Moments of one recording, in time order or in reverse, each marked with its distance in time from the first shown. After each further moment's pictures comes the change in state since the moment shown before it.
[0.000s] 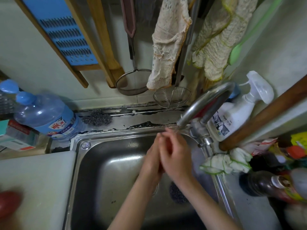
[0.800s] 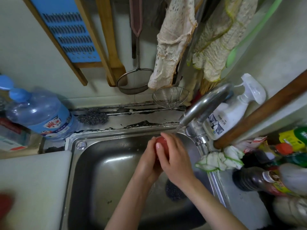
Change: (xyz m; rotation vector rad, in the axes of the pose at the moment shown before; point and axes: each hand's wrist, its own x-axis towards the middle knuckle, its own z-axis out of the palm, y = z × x) left_hand -0.005 0.009 -0.015 -0.112 -0.089 -0.161; right_hand -0.013 0.006 0.002 -0.174 -0.234 -0.068
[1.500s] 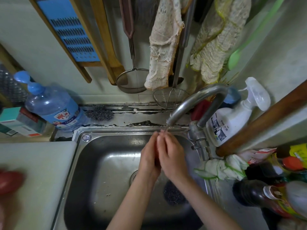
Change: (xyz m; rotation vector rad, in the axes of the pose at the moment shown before) left_hand 0.022 -0.026 0.029 -0.164 0.260 0.215; right_hand 0.010 0.019 -0.015 0.238 0.019 0.068
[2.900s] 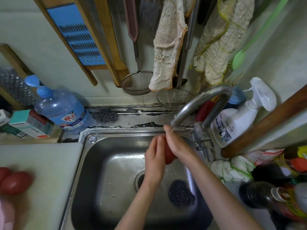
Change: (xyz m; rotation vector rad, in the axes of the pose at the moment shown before) left_hand -0.017 -0.006 -0.007 0.545 0.007 0.561; right_hand 0.050 -0.023 -0.013 0.147 -0.453 0.535
